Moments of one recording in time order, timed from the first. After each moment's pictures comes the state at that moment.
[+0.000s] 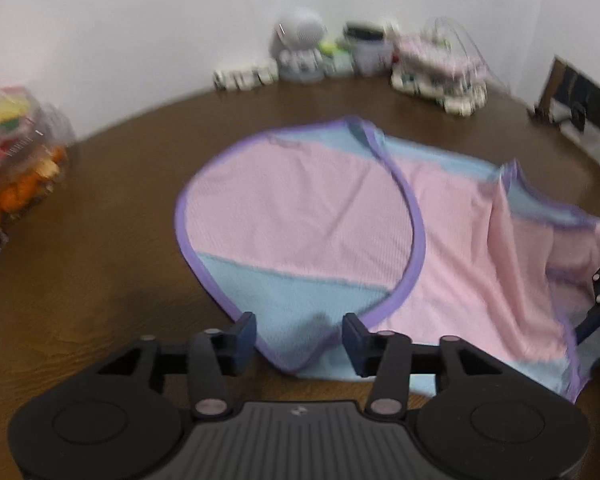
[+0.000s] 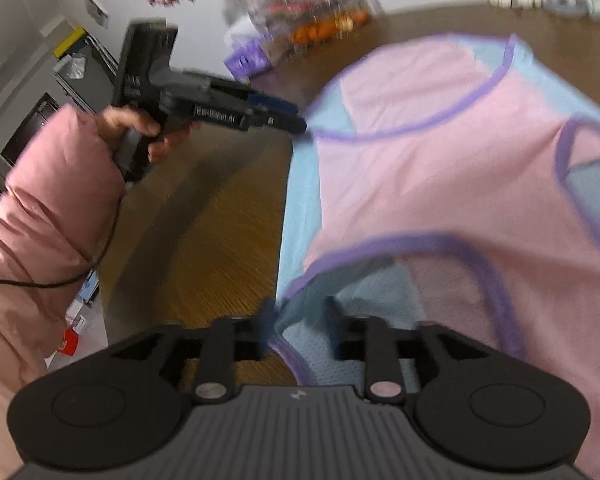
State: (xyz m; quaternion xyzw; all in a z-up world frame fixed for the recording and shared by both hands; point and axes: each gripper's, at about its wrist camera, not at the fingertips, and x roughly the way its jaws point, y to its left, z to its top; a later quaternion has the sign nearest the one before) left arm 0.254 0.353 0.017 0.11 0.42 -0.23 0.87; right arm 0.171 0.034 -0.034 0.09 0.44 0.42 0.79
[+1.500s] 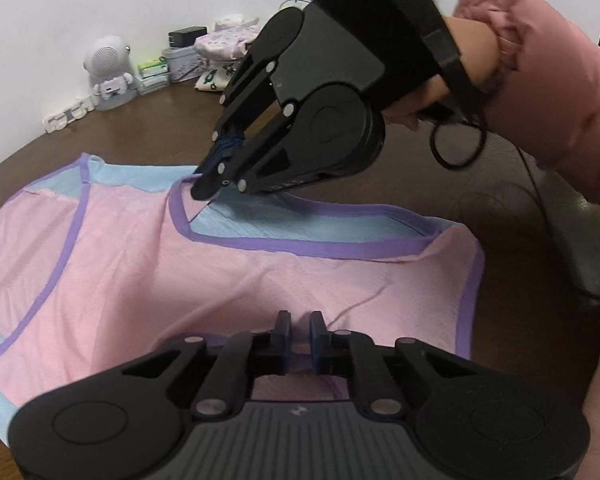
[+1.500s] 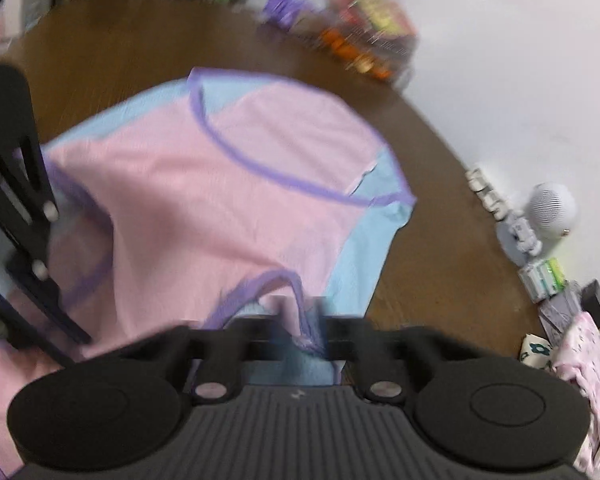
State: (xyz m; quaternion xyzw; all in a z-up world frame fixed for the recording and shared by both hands) left arm 0.154 0.076 -0.031 0.13 0.42 -0.29 0.85; right arm 0.257 -0.005 -0.027 -0.39 0.29 0.43 0.77
